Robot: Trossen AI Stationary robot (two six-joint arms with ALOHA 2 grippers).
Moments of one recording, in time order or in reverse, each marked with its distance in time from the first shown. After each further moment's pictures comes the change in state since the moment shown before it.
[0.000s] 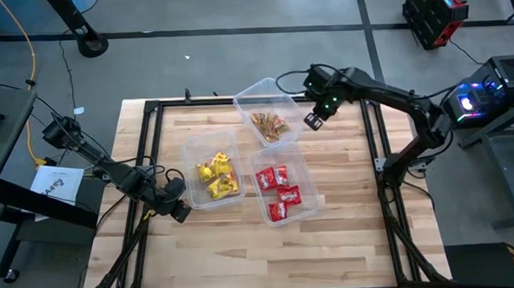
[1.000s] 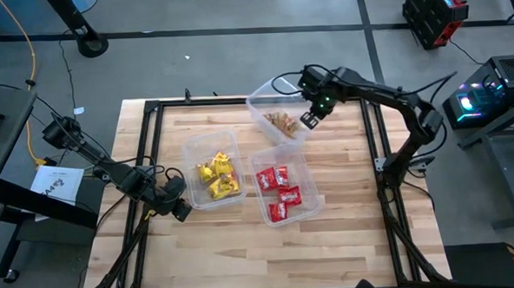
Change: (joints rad) left arm 0.000 0.000 0.000 -0.002 -0.060 0.019; right arm -0.029 0.090 0.000 0.029 0.047 0.007
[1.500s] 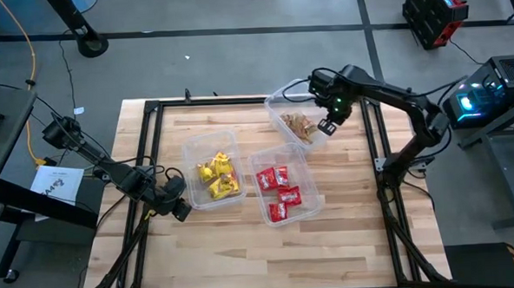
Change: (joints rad) left arm 0.000 0.000 0.000 -0.005 -0.002 0.002; right arm -0.011 -0.060 0.000 -0.320 -0.001 -0.043
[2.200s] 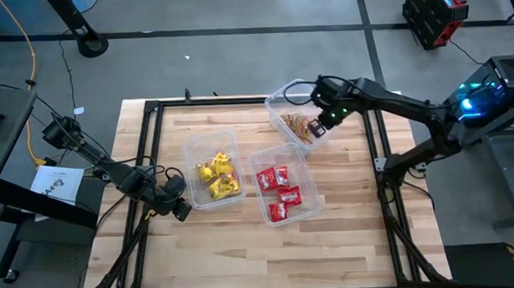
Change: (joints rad) left arm 0.000 0.000 0.000 0.000 -0.023 0.015; right arm 0.110 -0.175 -0.132 0.322 -0.042 0.268
